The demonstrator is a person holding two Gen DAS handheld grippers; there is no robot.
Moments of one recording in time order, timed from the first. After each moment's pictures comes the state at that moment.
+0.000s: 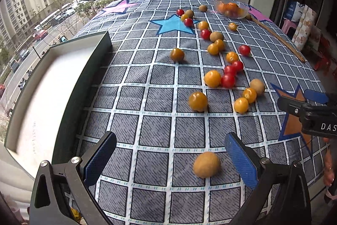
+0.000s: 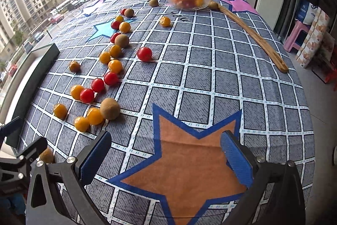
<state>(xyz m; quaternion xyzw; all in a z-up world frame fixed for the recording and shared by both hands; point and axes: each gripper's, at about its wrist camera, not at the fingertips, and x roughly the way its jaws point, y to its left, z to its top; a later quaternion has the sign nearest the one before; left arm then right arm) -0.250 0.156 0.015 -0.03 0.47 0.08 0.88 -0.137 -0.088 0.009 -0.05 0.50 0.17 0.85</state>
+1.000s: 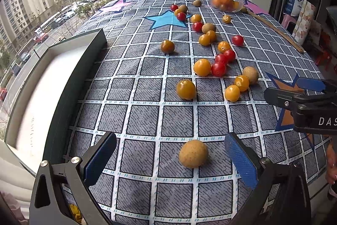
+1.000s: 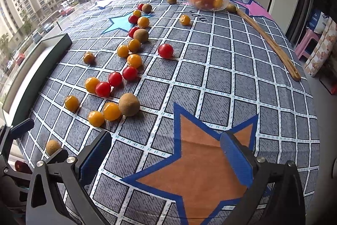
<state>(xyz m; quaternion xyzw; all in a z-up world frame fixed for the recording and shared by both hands) -0.264 0.134 0.014 -0.02 0.47 0.09 0.88 -0.139 -0.073 0.009 -0.07 0.50 0.21 0.84</state>
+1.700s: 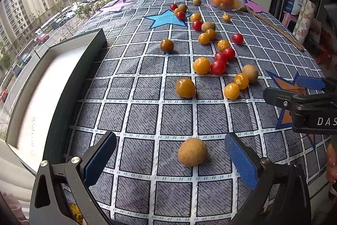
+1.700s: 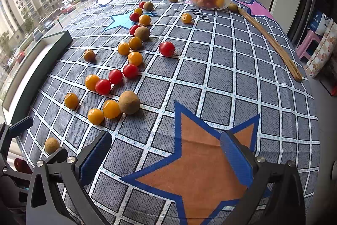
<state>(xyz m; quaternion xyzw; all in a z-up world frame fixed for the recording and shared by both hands) -0.265 0.129 0.013 -0.01 0.47 0.09 0.88 -0.139 -0.072 0.006 -0.07 0.50 0.21 0.84</state>
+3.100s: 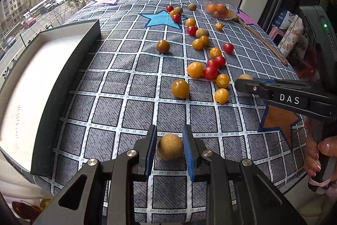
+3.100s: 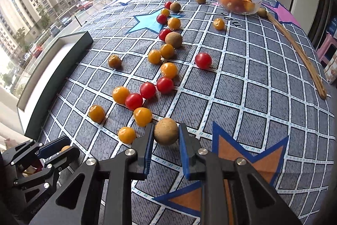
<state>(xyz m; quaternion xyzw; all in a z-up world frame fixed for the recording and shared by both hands) -0.273 0.151 0.022 -0.09 0.46 0.03 0.88 -0.126 -0.038 0.017 -0.06 0.51 0.28 0.81</state>
